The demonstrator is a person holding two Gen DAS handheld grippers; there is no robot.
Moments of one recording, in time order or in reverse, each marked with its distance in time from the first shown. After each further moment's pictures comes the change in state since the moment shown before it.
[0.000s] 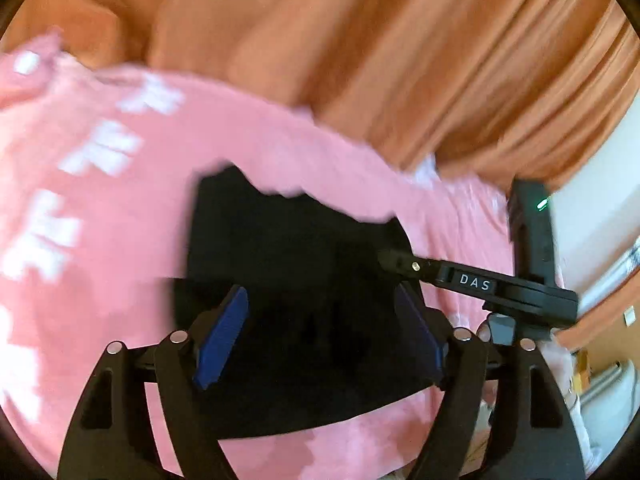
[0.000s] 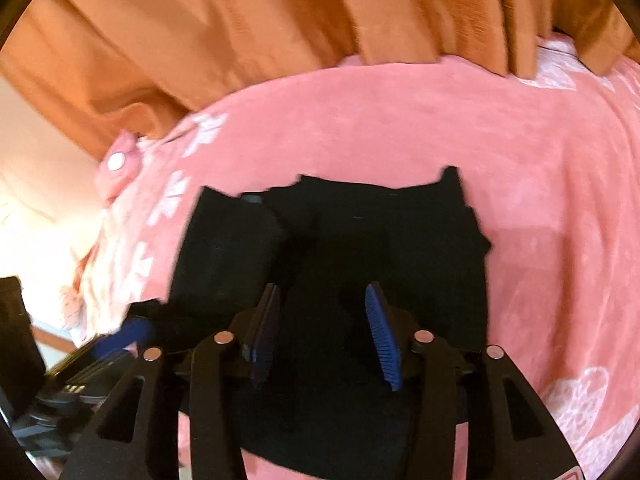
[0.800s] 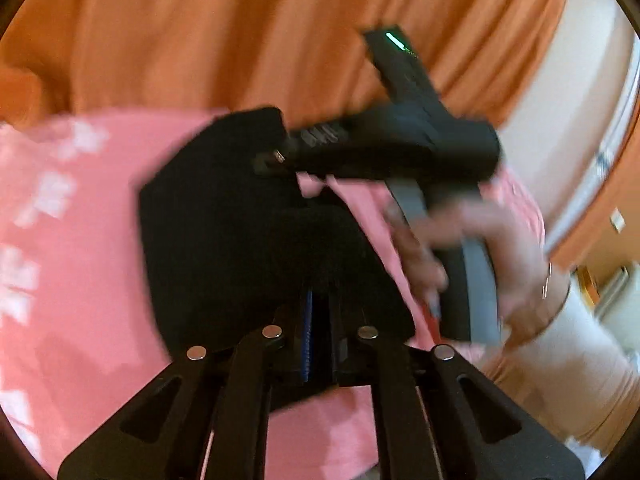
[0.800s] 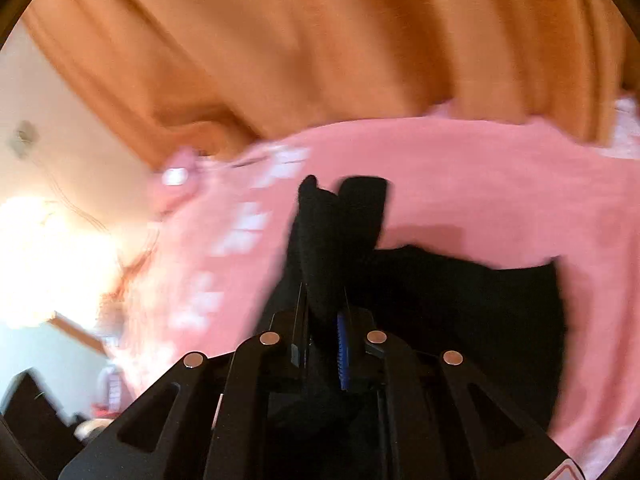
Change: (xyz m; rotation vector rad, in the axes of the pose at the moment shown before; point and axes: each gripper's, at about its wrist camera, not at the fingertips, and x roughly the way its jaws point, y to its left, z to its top) left arm 0.045 -0.069 -0.049 0.283 0.113 -0.155; right arm 0.020 0.031 0.031 -0.051 -0.052 0.036
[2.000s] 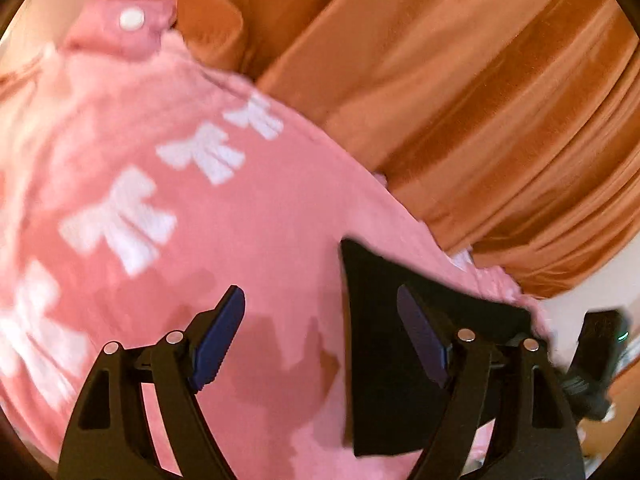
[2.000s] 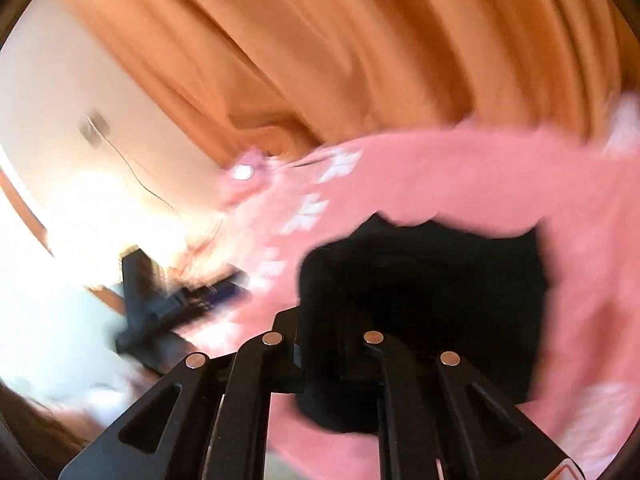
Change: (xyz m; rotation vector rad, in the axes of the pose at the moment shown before) left arm -0.087 0.130 0.009 -0.546 -0.276 0.231; right arm -0.092 -0.008 -0.069 -0.136 -0.025 0.006
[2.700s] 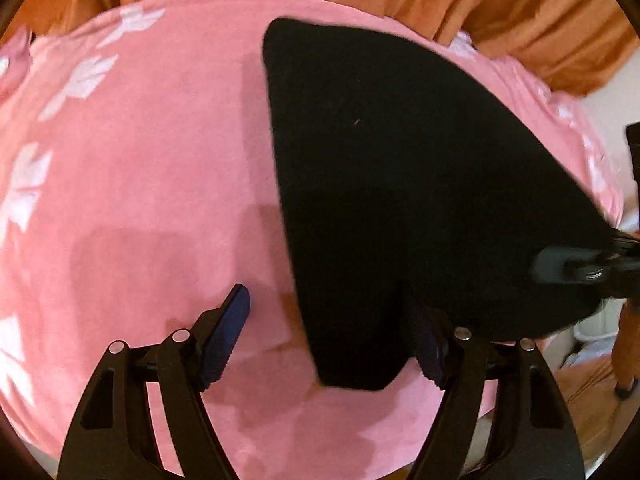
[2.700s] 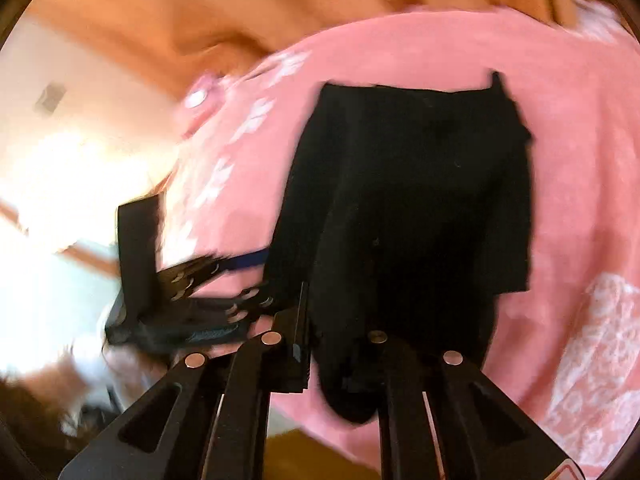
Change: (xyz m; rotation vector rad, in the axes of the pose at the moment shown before) left arm 0.091 -0.077 -0.121 0.478 0.471 0.147; right arm 0.027 -0.020 -0.064 0.048 0.290 0.158
